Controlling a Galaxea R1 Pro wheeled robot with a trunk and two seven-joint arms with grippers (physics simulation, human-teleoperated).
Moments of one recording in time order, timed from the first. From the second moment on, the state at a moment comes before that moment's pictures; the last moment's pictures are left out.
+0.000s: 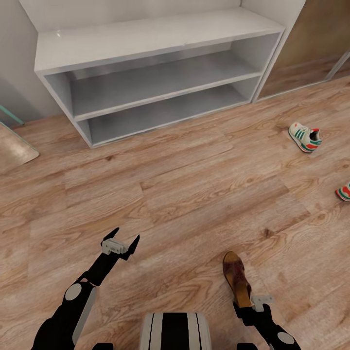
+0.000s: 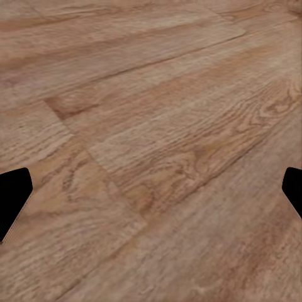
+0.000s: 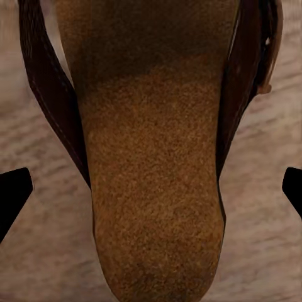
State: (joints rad) left arm -0.33 0.02 0.07 -1.17 0.04 -0.28 -0.46; right arm -0.28 -0.13 -0.01 -0.66 -0.01 -0.08 0.15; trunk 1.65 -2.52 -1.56
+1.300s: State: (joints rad) left arm -0.33 0.02 0.07 -1.17 0.04 -0.28 -0.46; right arm -0.28 -0.13 0.00 -0.67 -0.01 -0.08 0.15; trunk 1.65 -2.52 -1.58
